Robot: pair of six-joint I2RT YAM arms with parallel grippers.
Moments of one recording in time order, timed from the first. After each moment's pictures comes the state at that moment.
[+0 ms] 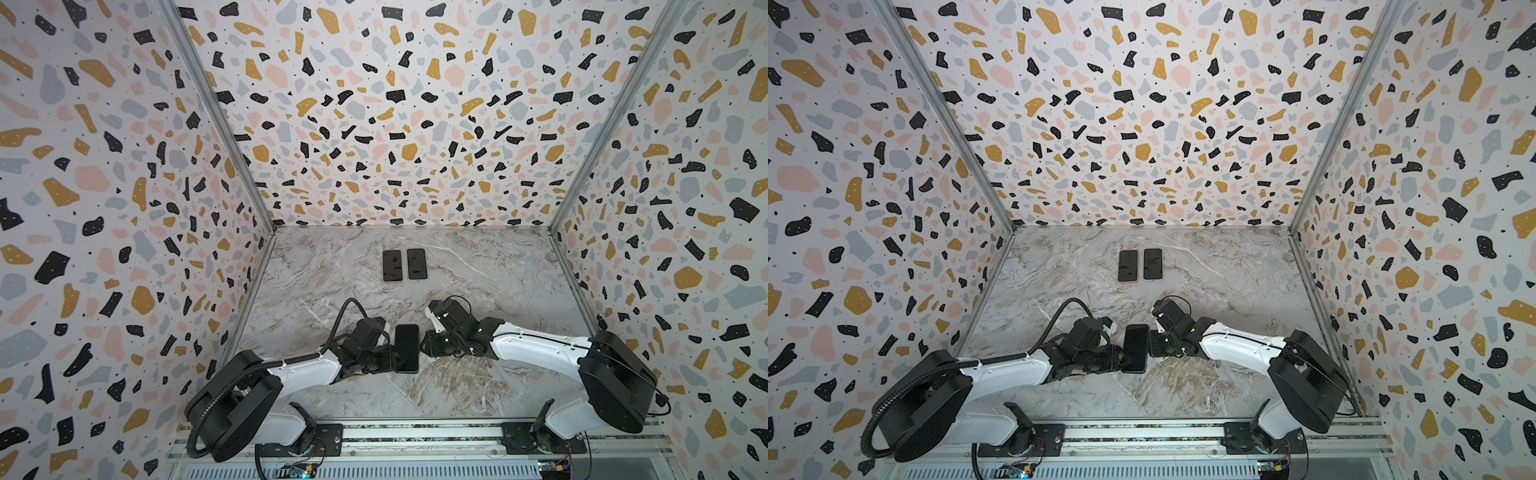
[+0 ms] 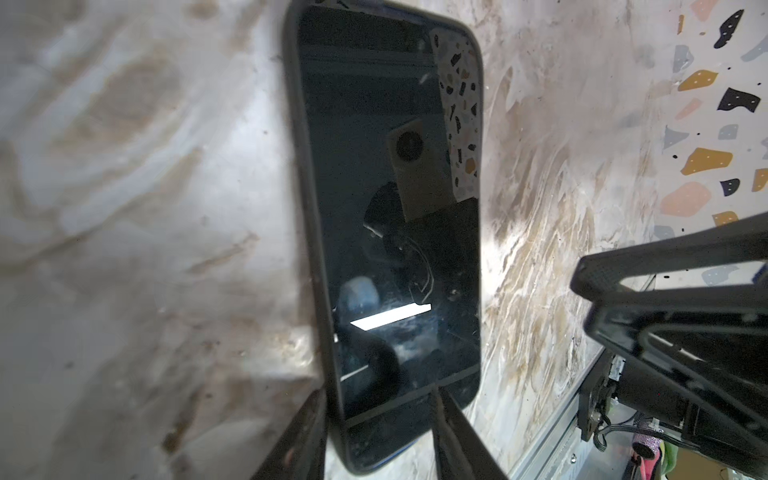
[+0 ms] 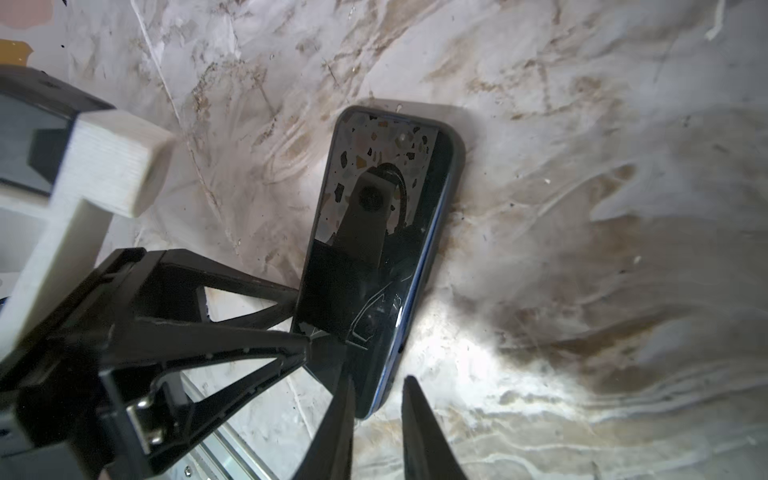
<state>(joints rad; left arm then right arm) -0.72 1.36 0.44 0.02 0.36 -0.77 0.87 1.50 0.82 -0.28 -0.23 0.69</state>
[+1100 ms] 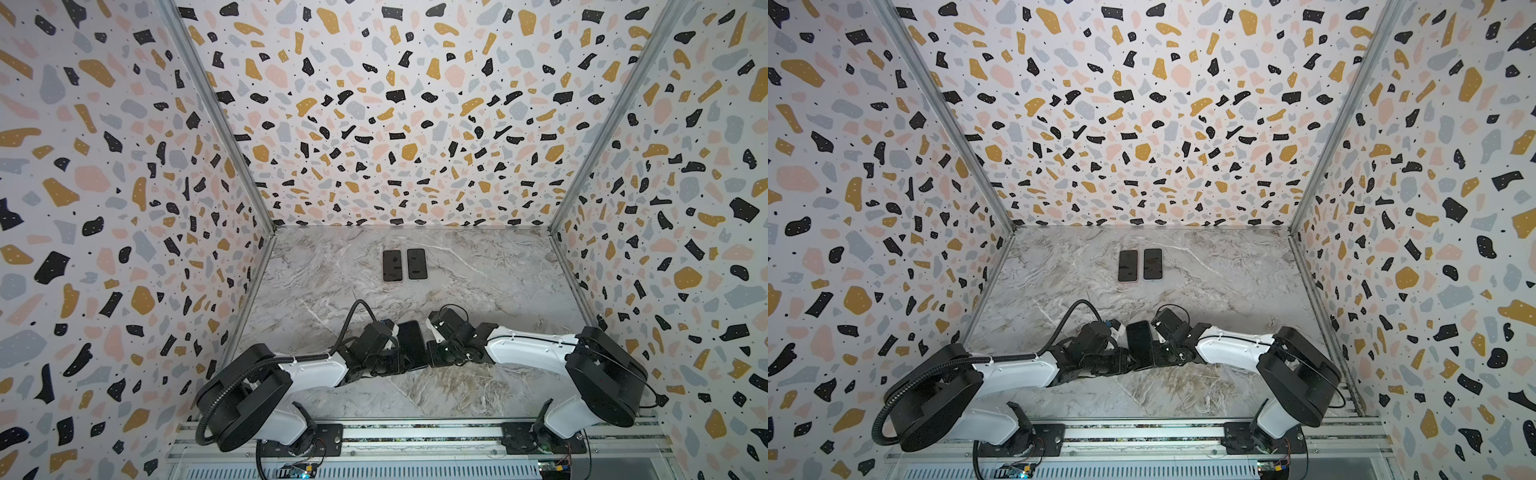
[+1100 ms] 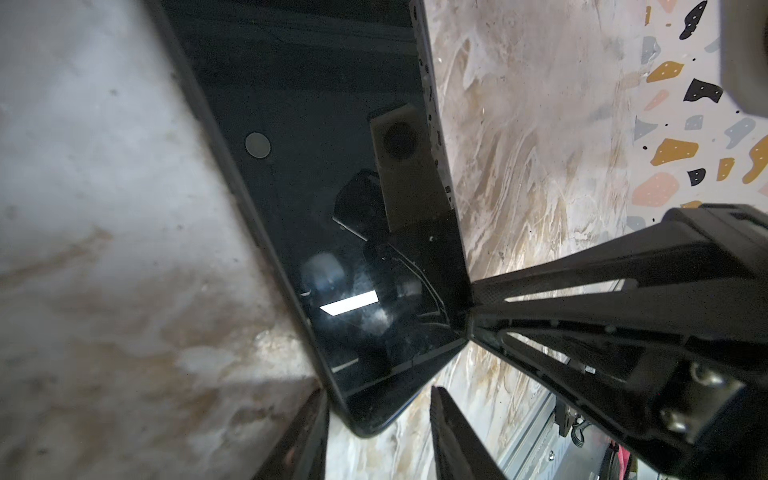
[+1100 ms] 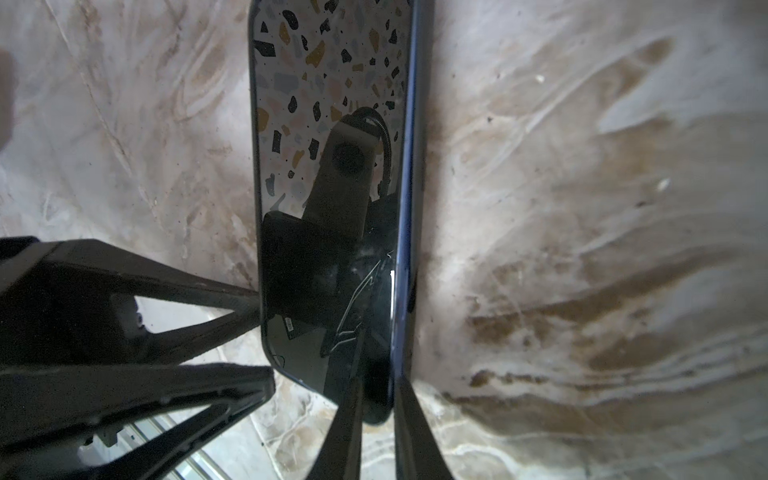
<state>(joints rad) -0.79 1.41 0.44 0.11 0.34 -0.84 0.90 1.55 0.77 -0.29 -0.23 0.68</state>
